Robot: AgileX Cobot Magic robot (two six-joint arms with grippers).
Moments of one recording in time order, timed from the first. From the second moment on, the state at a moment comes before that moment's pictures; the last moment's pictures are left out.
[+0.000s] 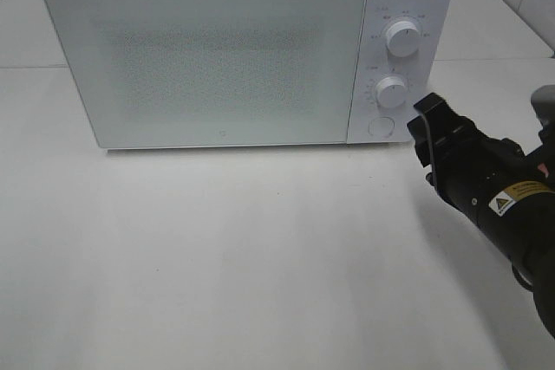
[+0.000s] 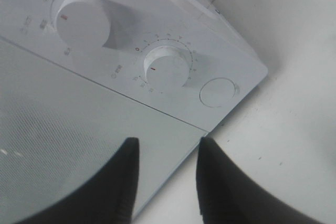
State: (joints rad) left arm 0.05 -0.01 -0.52 -0.22 1.08 0.19; right arm 0.64 1.72 -0.28 0.53 -1.20 0.94
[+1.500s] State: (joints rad) left arm 0.05 -0.01 -0.52 -0.22 1.08 0.19; right arm 0.41 1.98 -0.50 0.25 -1.08 1.64
